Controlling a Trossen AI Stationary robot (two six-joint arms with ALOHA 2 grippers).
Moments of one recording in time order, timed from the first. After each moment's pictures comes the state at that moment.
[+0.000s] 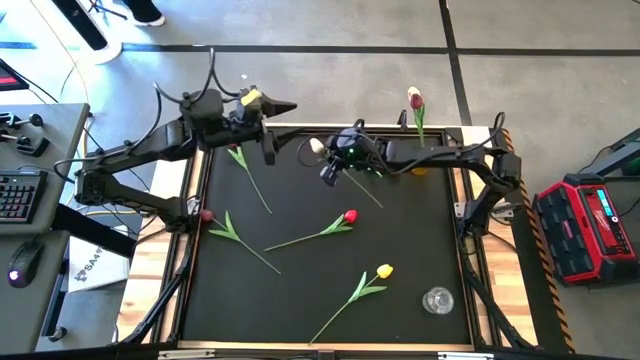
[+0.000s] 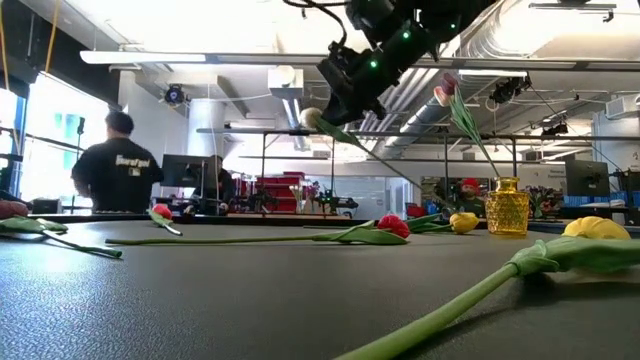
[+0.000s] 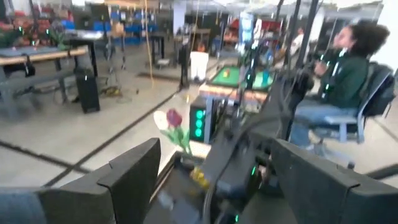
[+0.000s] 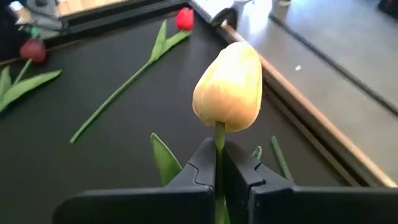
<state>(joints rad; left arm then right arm) 0.27 1.21 1.36 -0.18 -0.05 -0.04 -0.28 1.72 1.26 -0.15 0.18 0.12</state>
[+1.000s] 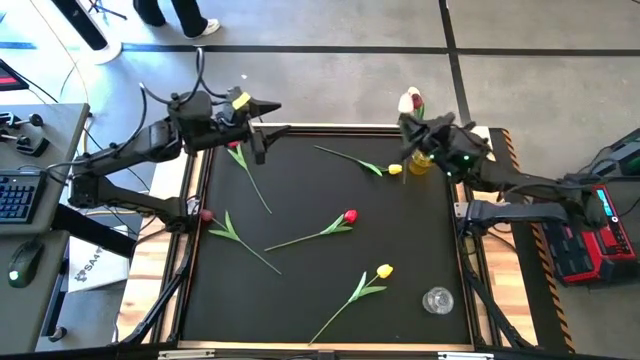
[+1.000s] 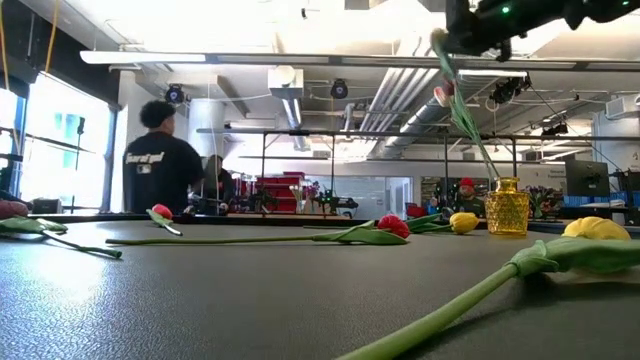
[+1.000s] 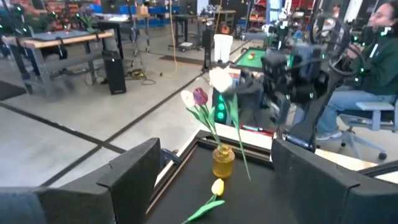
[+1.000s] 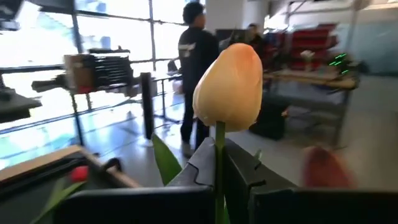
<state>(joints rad) 0.27 1.14 1.36 -0.35 -0.17 -0.03 -0.38 0.84 0.65 0.26 0.52 -0.05</state>
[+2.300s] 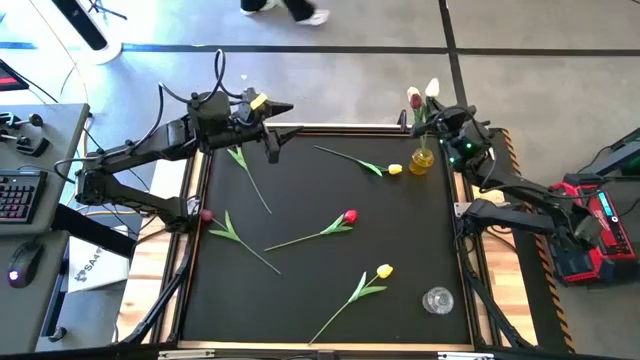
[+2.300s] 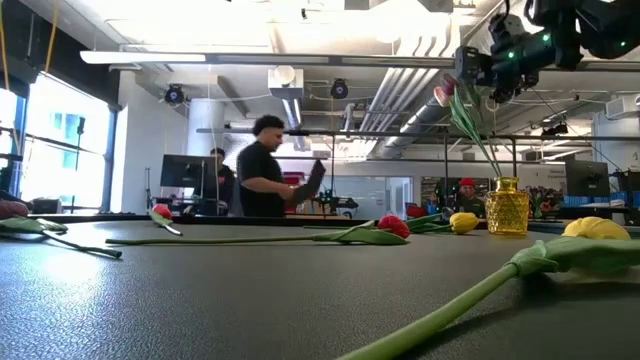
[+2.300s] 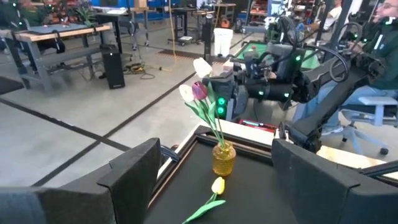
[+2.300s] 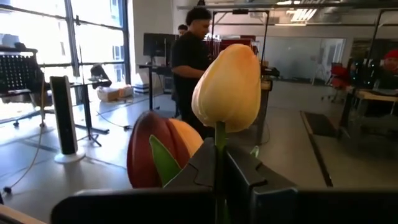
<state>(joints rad) 0.28 1.21 1.36 -0.29 -0.15 -0.03 -0.75 0.84 0.49 0.47 0.46 -0.11</state>
